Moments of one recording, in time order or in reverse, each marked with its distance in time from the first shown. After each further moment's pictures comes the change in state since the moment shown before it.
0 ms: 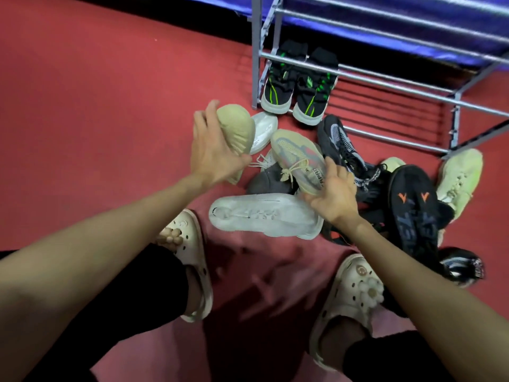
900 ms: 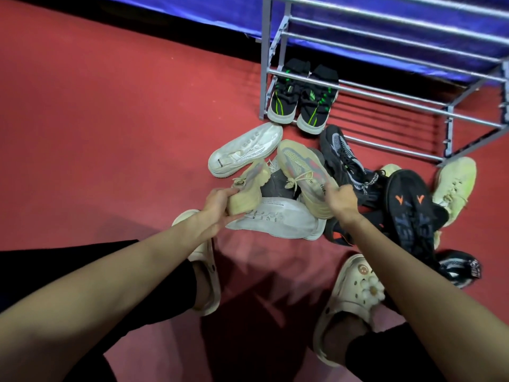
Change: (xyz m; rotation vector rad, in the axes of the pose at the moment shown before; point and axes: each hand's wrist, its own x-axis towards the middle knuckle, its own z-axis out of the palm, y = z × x) left_hand -0.078 -0.018 -0.002 -0.935 -0.389 -1.033; right_hand -0.007 -0.001 -0.004 0.493 -0.009 0.491
